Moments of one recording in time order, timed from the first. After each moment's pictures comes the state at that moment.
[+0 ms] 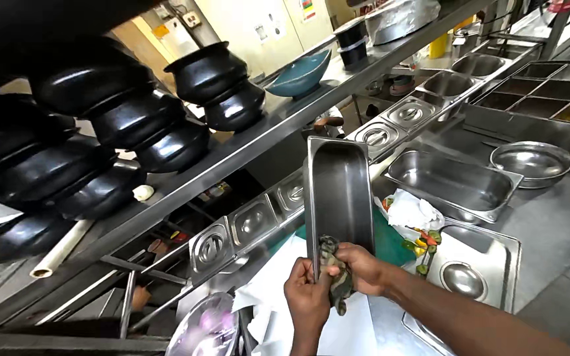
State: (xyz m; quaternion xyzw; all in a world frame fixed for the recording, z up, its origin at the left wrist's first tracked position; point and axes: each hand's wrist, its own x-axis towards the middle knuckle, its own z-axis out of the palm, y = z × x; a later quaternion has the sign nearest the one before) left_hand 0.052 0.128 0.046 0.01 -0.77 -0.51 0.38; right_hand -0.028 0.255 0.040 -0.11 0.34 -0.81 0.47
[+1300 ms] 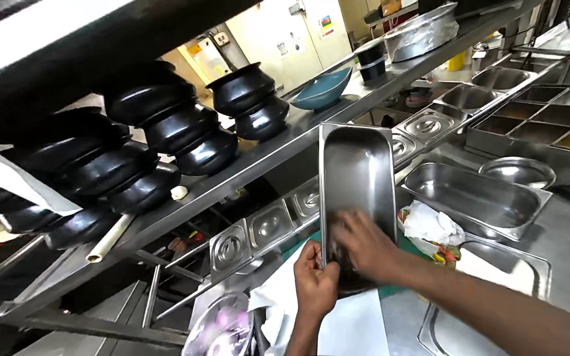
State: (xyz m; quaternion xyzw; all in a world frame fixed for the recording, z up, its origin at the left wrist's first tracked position) left_hand 0.037 0.124 0.090 -0.03 -0.78 -0.52 0.34; right_hand -0.059 0.259 0.072 -0.47 0.77 -0.37 -0.21
